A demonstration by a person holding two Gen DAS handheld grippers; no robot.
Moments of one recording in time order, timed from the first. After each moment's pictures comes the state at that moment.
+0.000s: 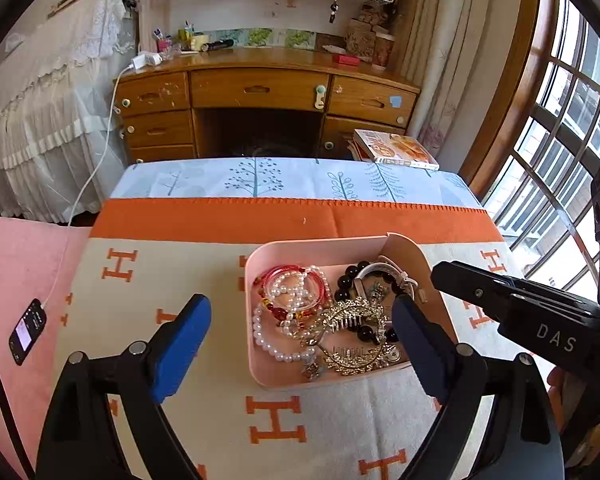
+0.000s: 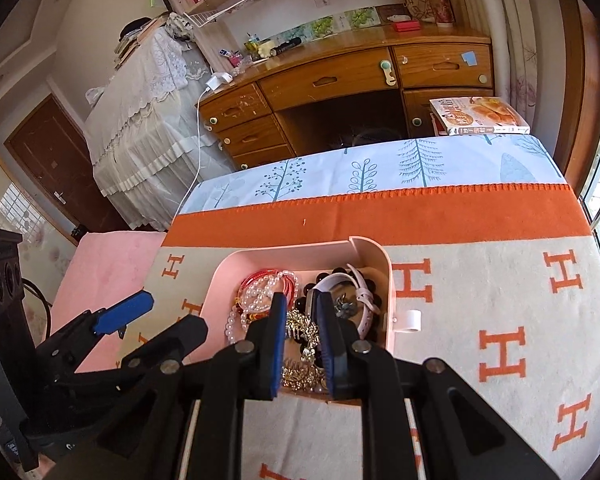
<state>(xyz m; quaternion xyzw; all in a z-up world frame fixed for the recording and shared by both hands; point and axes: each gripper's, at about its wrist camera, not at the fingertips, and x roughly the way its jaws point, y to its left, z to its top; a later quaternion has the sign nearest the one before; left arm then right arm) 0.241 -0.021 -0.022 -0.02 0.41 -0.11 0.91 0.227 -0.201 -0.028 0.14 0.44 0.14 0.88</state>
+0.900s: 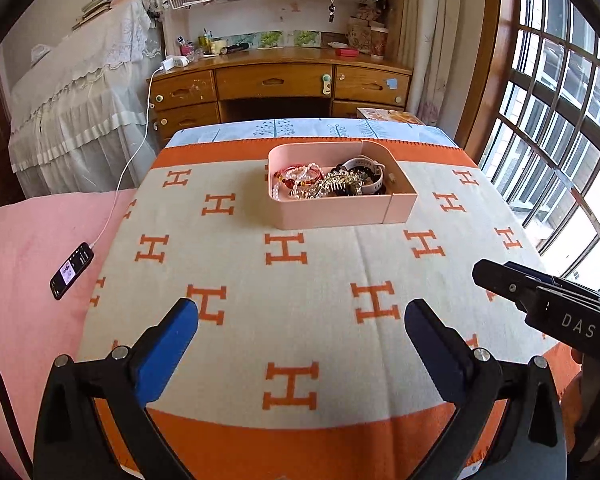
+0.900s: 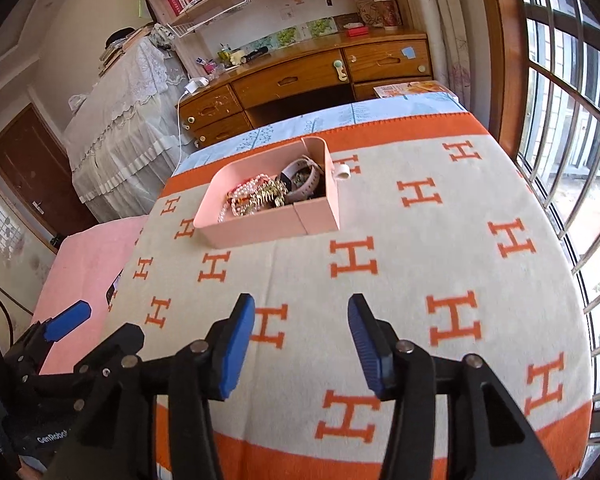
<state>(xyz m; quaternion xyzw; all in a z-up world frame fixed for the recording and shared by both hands) 0.045 -0.010 -0.025 0.02 0.42 -0.07 0.91 0.047 -0.215 -0.035 0.14 0.44 0.06 0.89</state>
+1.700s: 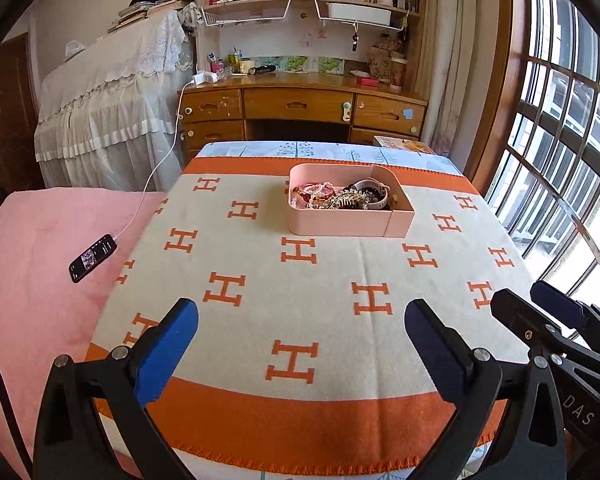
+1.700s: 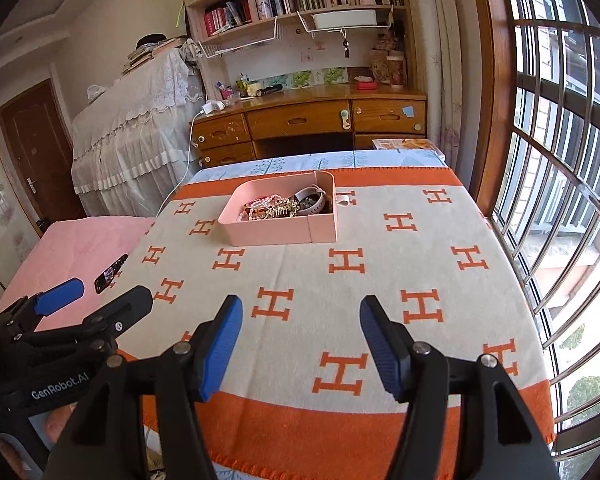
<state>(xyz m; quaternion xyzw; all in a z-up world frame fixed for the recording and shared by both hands) -0.002 -0.001 0.001 -0.01 0.37 -0.04 0.93 -0.026 -0.185 0.000 0.05 0.35 0.05 0.93</state>
